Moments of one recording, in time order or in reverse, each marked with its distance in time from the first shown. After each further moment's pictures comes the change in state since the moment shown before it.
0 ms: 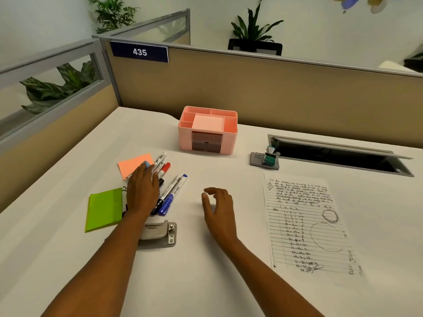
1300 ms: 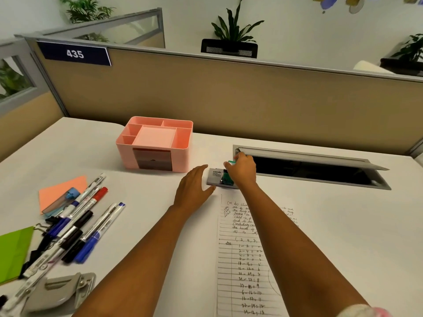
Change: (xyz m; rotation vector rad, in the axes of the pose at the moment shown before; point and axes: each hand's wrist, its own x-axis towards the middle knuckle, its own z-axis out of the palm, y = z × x) left_hand 0.037 0.219 0.145 -0.214 -0.421 0.153; right_hand 0.216 0.095 -0.145 -0.315 0.075 0.316
